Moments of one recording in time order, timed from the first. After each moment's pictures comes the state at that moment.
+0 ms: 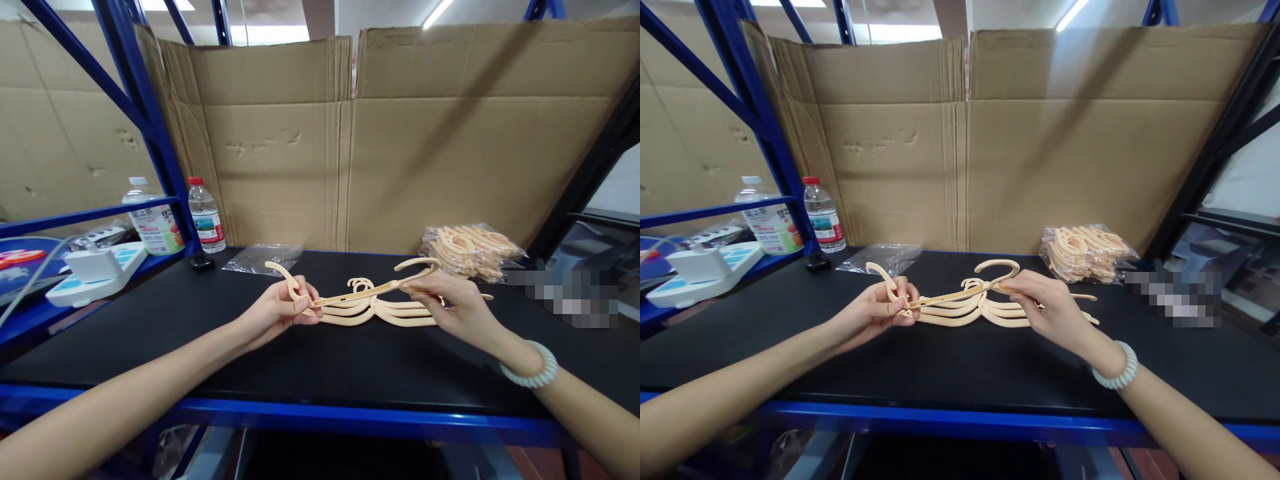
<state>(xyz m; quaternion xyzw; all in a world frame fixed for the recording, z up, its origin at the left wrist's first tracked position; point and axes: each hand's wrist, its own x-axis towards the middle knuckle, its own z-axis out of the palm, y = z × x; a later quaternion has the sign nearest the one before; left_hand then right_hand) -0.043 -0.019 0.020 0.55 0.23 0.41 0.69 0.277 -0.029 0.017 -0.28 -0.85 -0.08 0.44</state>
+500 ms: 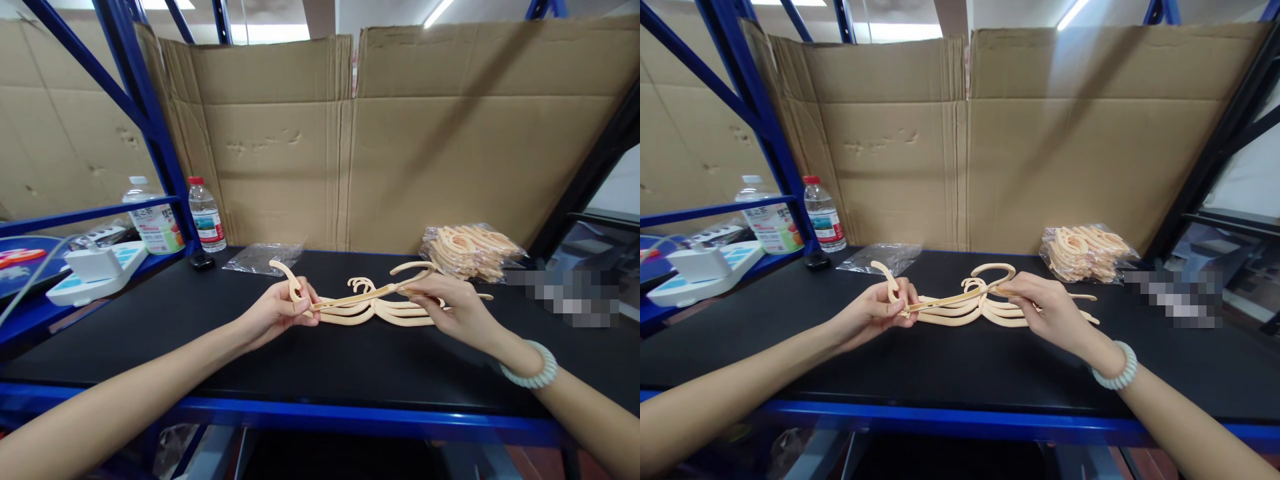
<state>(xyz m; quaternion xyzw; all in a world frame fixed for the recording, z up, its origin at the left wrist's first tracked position) -0.043 -0.019 0.019 0.56 0.24 0.41 0.68 0.277 -0.029 0.016 -0.28 -0.86 -0.08 0.42</state>
